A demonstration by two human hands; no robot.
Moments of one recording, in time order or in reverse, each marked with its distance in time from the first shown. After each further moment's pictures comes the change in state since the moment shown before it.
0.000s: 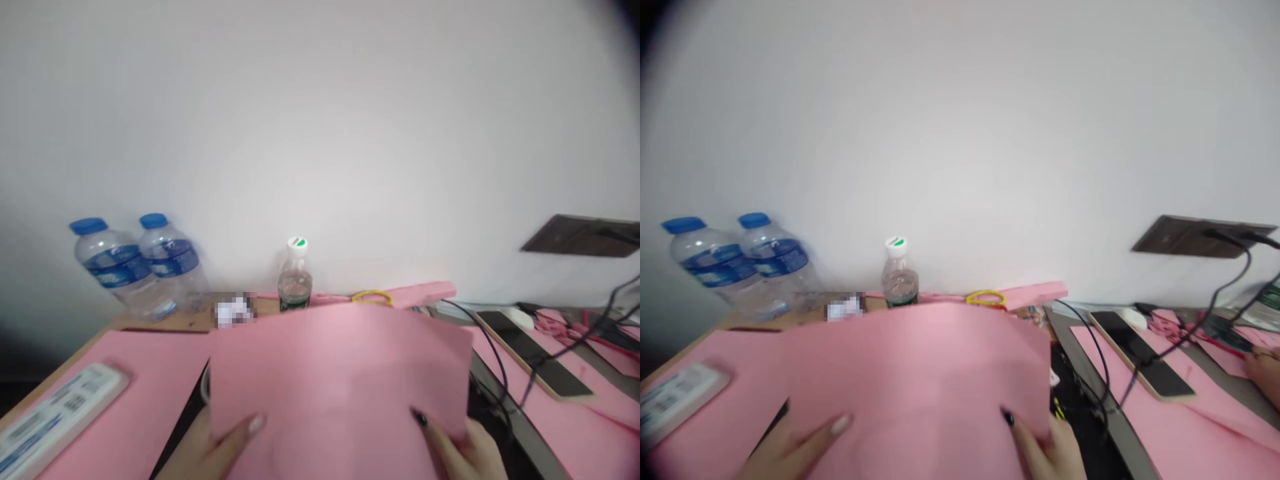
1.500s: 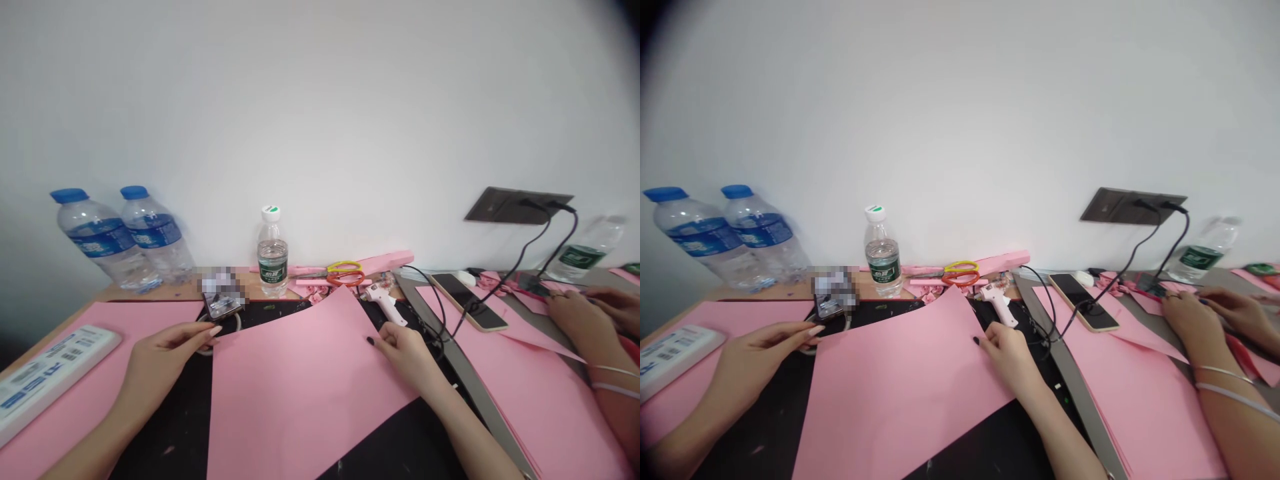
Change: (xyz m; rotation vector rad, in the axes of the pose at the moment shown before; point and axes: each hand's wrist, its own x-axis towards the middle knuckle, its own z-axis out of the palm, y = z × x) left_hand 0.015 0.012 -0.032 -0.010 0.306 -0.039; right_hand 0.030 -0.017 -0.013 -0.180 -0.170 0.051
